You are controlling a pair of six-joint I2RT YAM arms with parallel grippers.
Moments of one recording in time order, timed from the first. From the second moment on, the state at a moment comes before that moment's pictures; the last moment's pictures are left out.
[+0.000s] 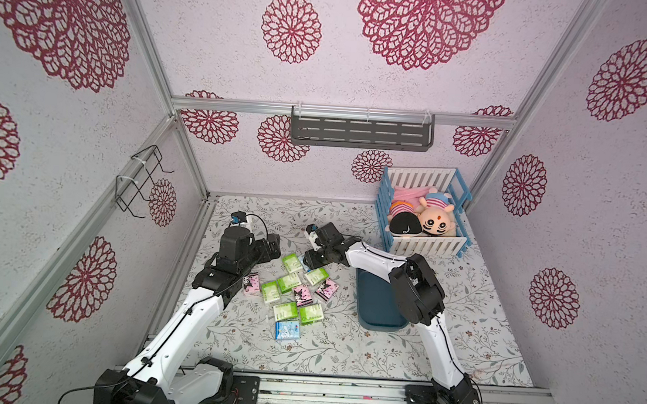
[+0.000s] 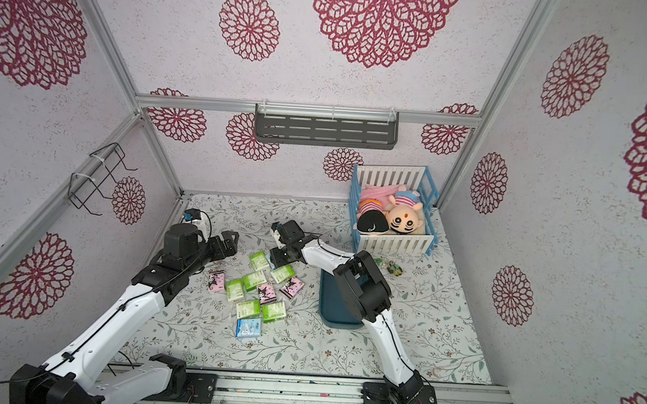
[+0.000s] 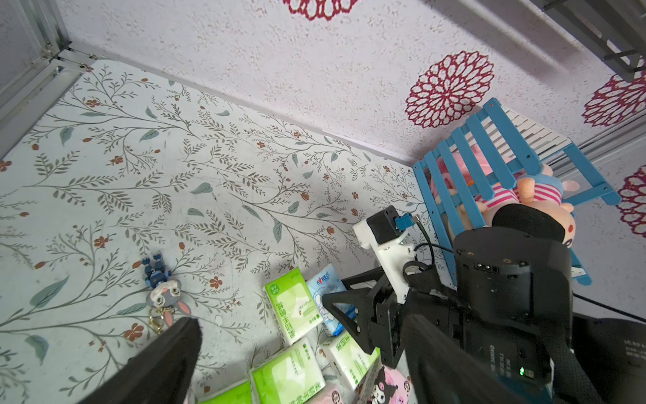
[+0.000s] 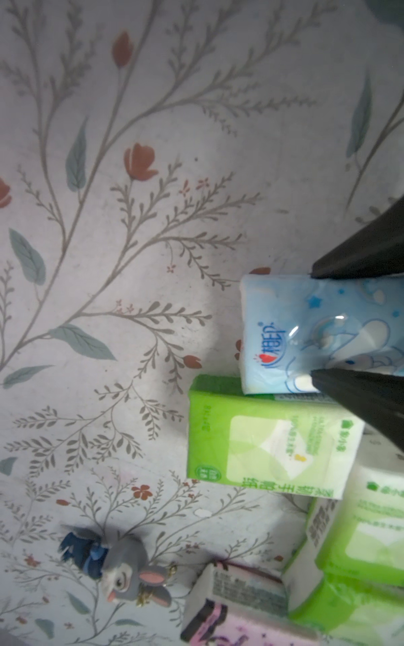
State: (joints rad) left arm -0.23 1.09 0.84 -0.25 -0.04 -0.47; right arm 0.69 2.29 1.76 -0.39 -0.20 0.18
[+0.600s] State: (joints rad) left arm -0.23 1.06 0.84 -0.28 -0.06 -0.47; right arm 0.68 2.23 1.68 -0.32 -0.21 0.25
